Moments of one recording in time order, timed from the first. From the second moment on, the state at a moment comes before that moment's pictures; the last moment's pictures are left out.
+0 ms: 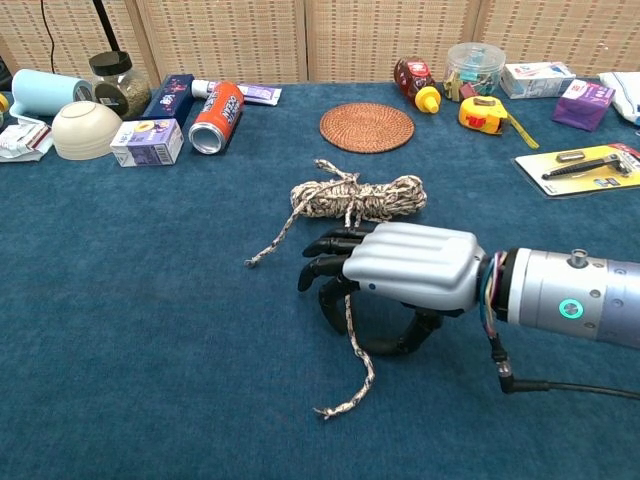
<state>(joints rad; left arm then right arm) -0.05 -0.88 -0.10 -1.81 1.43 1.55 -0.08 0.82 -1.74 -0.08 -1.13 -1.83 1.00 0.14</state>
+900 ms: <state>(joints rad) -0.04 -0.88 -0.10 -1.80 1.43 1.55 -0.09 0.84 -1.77 -0.10 -1.10 -1.81 1.01 0.13</state>
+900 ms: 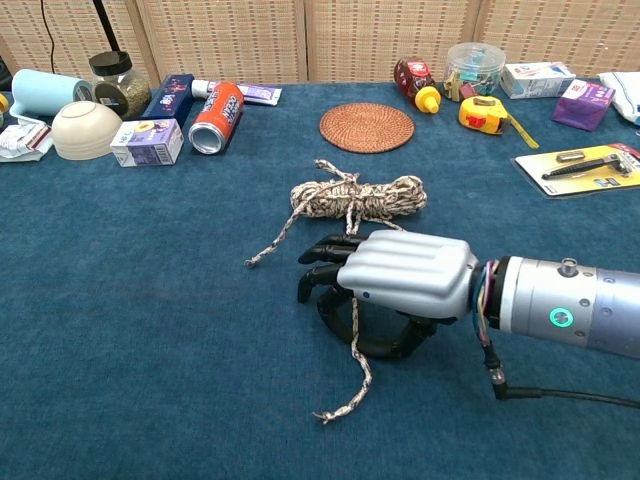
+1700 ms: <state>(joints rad) -0.05 -0.88 -0.10 -1.80 1.45 1.55 -0.09 0.83 -1.76 -0.10 -1.13 -1.78 1.03 0.12</state>
